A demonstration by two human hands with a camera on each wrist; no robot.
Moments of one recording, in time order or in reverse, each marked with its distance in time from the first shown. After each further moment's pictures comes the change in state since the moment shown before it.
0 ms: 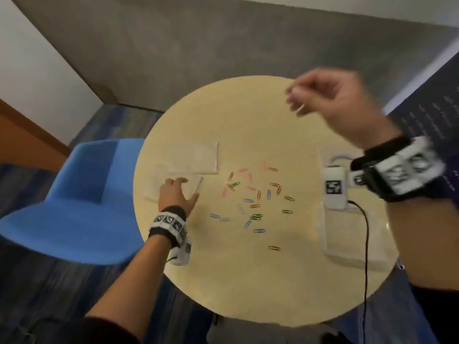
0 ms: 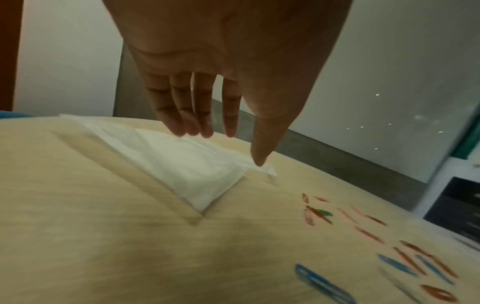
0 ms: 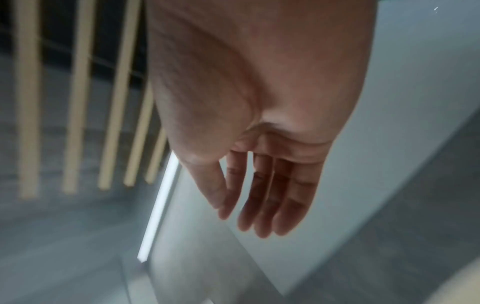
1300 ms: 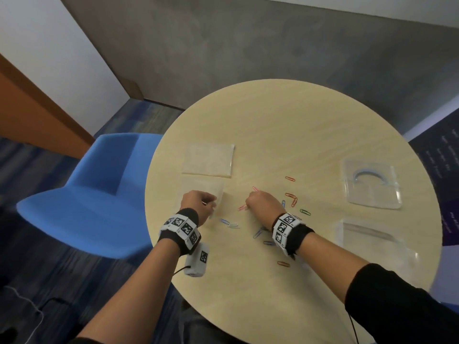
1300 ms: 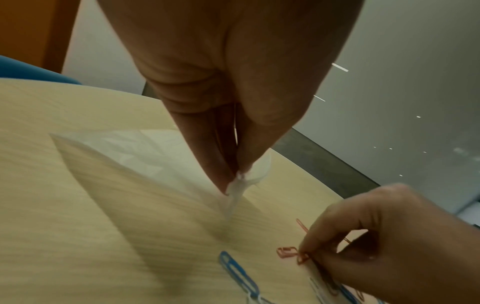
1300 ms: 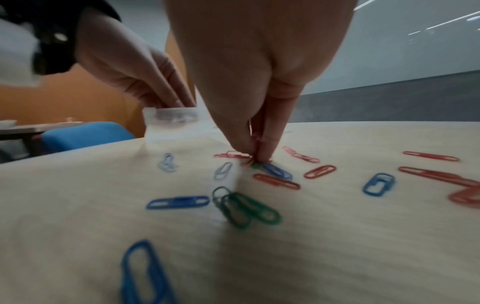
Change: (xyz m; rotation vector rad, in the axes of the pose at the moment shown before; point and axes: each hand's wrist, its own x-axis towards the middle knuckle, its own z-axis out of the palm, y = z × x) left_hand -0.013 0.014 0.011 -0.372 -0.212 -0.161; right_hand -0.053 0.193 0.198 -0.959 -0.662 0.011
